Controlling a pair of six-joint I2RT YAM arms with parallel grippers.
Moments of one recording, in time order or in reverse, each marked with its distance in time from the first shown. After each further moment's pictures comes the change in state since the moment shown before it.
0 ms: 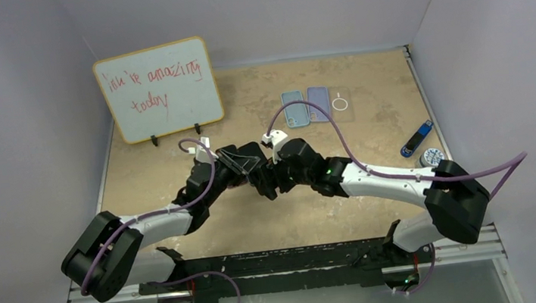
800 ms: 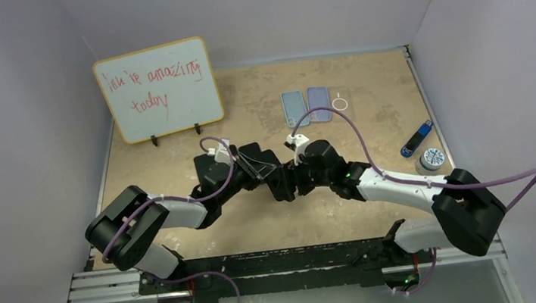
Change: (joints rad) left arm -0.079 0.211 0.044 0.117 0.050 -0.043; right arm -0.136 -0.092 -0.195 0.092 -0.177 0.050
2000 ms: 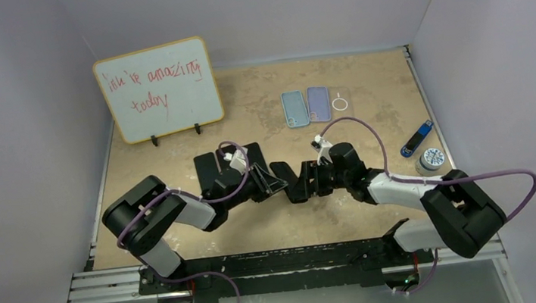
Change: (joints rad) left arm -0.067 0.145 0.006 0.037 0.133 0.086; right arm -0.225 -0.003 -0.232 0.207 -0.244 0.200
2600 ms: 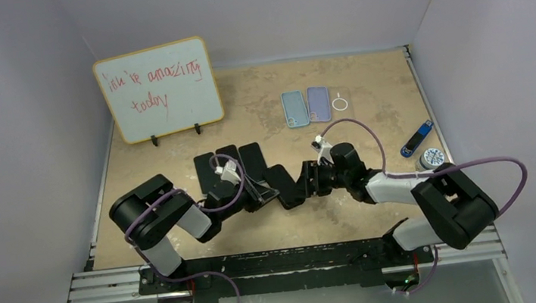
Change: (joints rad) left arm -0.002 0.050 -0.117 0.183 -0.040 -0.098; right arm -0.024 0.061 -0.021 0.107 -0.063 0.021
